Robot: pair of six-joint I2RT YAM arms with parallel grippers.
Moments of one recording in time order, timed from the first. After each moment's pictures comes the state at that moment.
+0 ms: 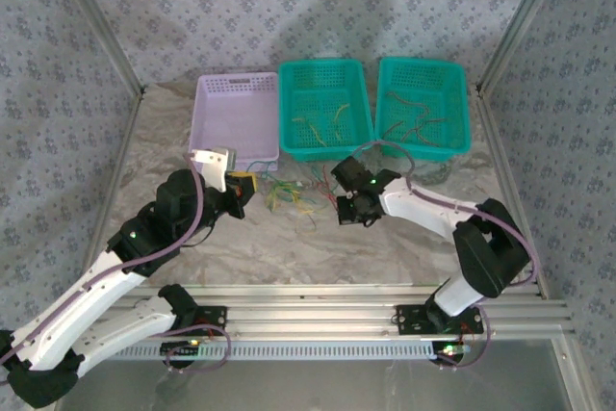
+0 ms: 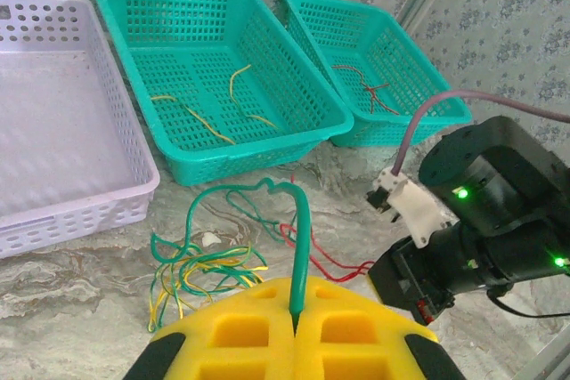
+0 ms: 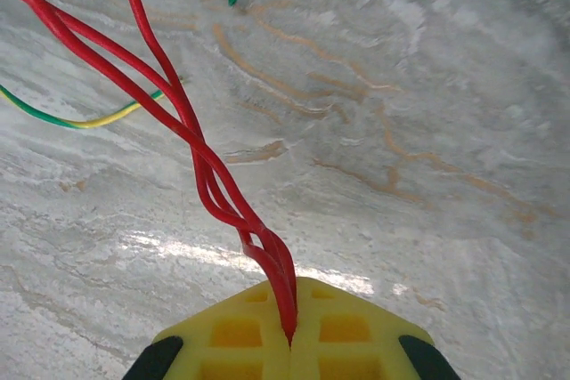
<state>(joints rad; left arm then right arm) -0.79 0.75 0.90 -0.50 -0.12 -0.43 0.69 1.54 0.99 -0.70 0.05 0.53</state>
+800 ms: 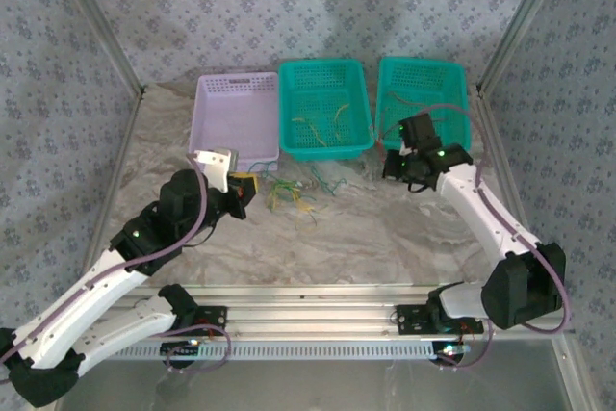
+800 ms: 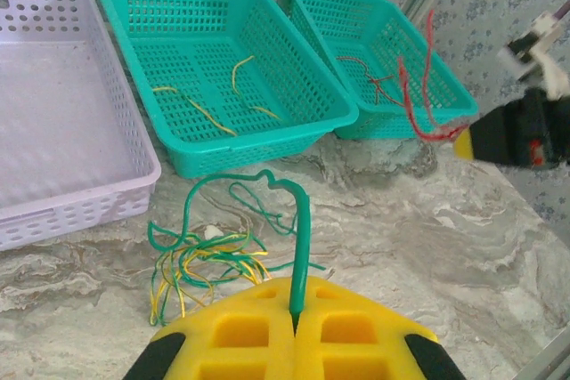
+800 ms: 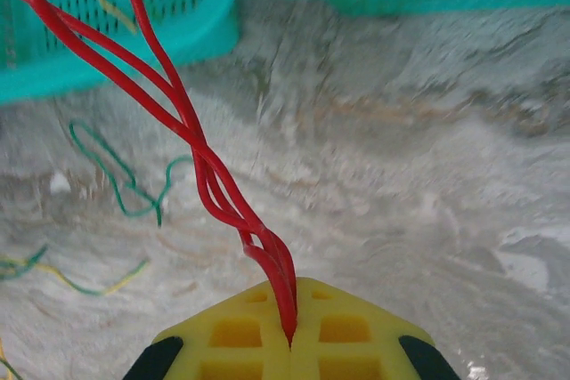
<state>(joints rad) -0.79 0.76 0.89 -0.50 -0.12 -0.44 0.28 1.33 1.17 -0.82 0.00 0.43</state>
